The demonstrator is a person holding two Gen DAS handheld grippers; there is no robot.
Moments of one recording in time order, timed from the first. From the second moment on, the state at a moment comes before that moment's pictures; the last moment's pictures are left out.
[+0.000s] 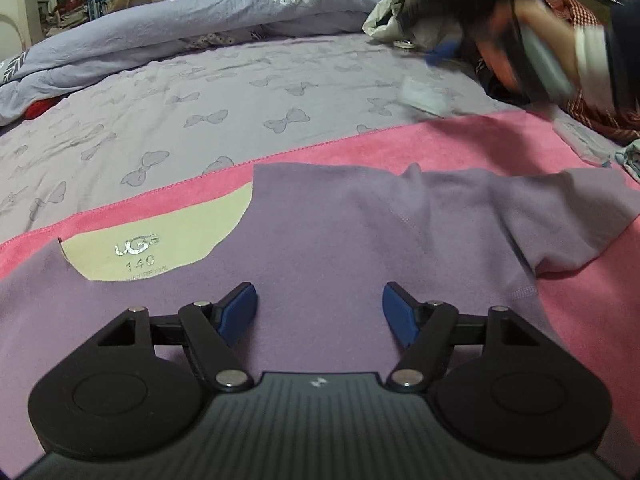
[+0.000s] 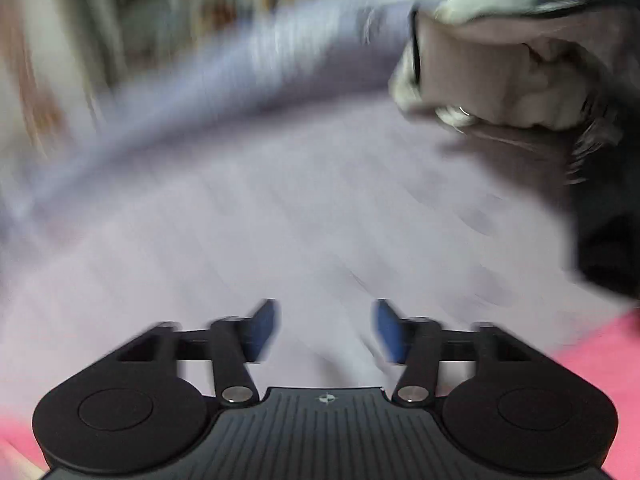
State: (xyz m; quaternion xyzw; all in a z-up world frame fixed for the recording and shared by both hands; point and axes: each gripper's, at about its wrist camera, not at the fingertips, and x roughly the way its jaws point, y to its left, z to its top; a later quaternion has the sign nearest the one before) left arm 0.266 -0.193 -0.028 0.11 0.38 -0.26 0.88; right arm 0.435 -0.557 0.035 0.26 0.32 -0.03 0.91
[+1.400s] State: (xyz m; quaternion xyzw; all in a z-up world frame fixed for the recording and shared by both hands) left arm 0.257 -0.187 -0.039 0.08 0.34 -0.26 0.90; right arm 0.144 -0.580 -0.031 0.04 0.40 -0.36 0.84
